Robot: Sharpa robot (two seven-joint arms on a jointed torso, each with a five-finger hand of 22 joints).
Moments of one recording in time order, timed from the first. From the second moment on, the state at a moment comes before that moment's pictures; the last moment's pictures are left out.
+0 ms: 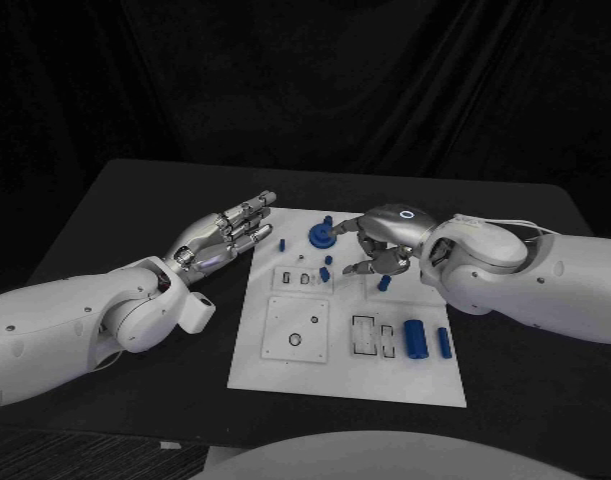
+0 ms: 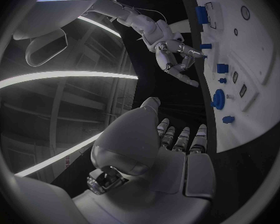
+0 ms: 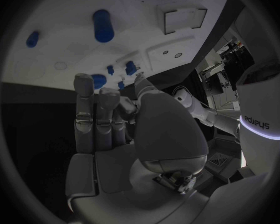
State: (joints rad) left arm 1.16 -0.86 -0.22 1.49 -0.33 -0.04 0.62; left_hand 1.49 0.22 -0.08 0.21 0.56 0.19 0.02 0.03 0.03 0.00 0.01 0.01 0.00 0.00 0.15 0.00 0.00 0.17 0.03 0.28 0.02 0.01; right arm 1.28 -0.86 -0.24 1.63 -1.61 -0.38 -0.09; right_hand 1.36 -0.14 0.11 0.28 0.06 0.61 0.07 0.06 0.14 1.35 -0.02 1.08 1.15 1.47 -0.07 0.82 1.06 0.14 1.35 0.04 0.55 1.26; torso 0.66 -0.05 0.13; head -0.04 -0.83
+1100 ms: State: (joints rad) left arm 1.39 -0.81 -0.22 1.52 -0.64 -0.06 -0.11; left_hand 1.17 0.15 -0.30 0.29 0.11 0.79 0.16 0.21 0.12 0.94 0.10 0.84 0.53 0.96 0.06 0.94 0.46 0.17 0.96 0.17 0.53 0.22; right arm 1.35 -1.08 -0.25 1.67 -1.50 -0.39 -0.07; right_hand 1.30 -0.04 0.10 0.29 0.06 0.80 0.09 0.10 0.15 1.36 0.00 1.10 1.16 1.47 -0.07 0.85 1.09 0.14 1.36 0.05 0.57 1.28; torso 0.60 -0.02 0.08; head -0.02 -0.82
